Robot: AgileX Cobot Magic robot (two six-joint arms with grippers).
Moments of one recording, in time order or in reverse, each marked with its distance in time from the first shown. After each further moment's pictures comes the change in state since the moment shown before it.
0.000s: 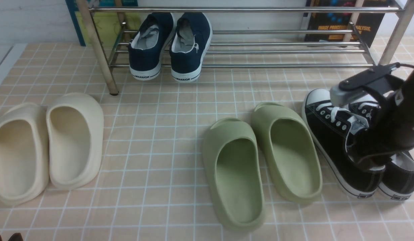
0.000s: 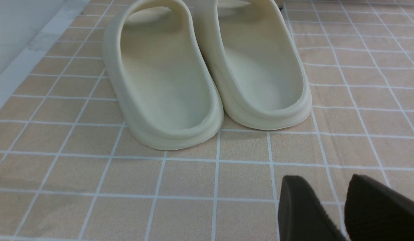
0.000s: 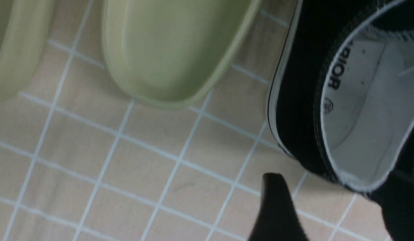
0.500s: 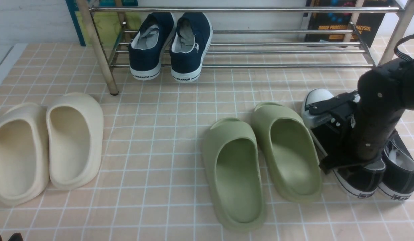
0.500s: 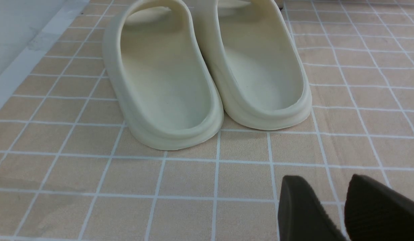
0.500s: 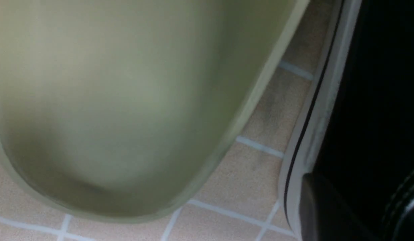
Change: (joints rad) right arm 0.001 0.235 -0.013 -0.071 -0.133 0.075; left arm 0.000 0.000 0.000 0.000 -0.001 0.000
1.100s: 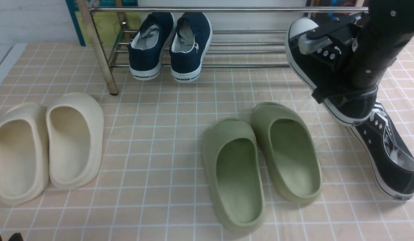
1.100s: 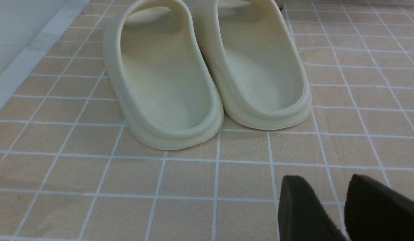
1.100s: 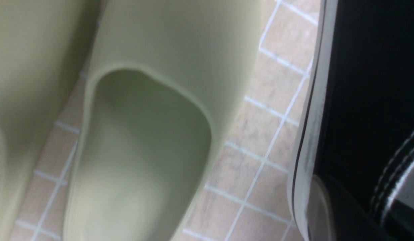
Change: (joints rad) right arm 0.000 0.042 -0.445 -0.015 0.167 -0.072; left arm 0.000 0.000 0.000 0.000 0.000 0.000
